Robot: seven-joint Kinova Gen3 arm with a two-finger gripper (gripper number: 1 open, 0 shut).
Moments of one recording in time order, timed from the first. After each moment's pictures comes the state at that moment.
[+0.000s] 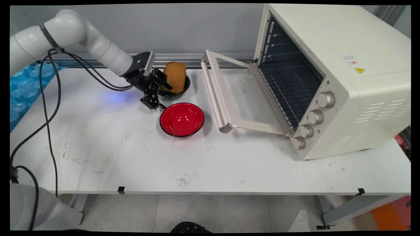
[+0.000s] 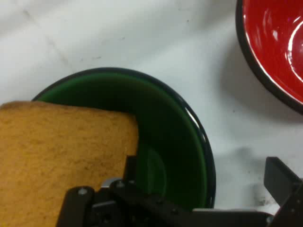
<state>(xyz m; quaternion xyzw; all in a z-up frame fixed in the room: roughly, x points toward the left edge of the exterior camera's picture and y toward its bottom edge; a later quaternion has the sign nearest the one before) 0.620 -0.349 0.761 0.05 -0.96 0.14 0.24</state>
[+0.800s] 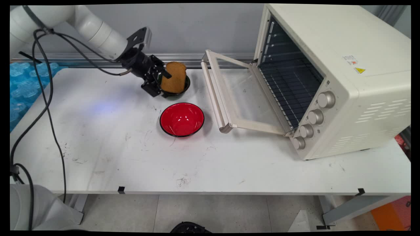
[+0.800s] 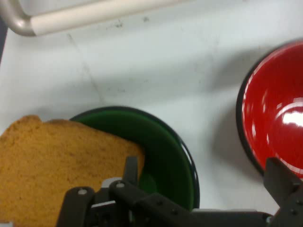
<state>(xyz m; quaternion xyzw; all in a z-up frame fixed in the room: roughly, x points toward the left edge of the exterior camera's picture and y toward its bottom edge) 0.610 -0.345 0.825 0.17 -0.94 0.12 0.28</state>
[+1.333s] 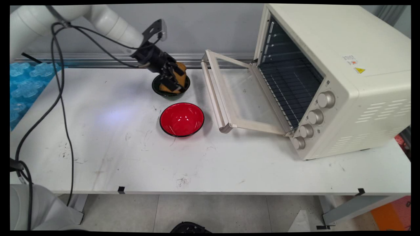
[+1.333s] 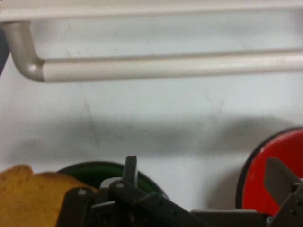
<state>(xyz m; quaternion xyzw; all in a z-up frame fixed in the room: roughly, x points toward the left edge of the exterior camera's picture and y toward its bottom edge) 0.568 -0.371 0.832 0.24 -0.92 0.09 0.31</state>
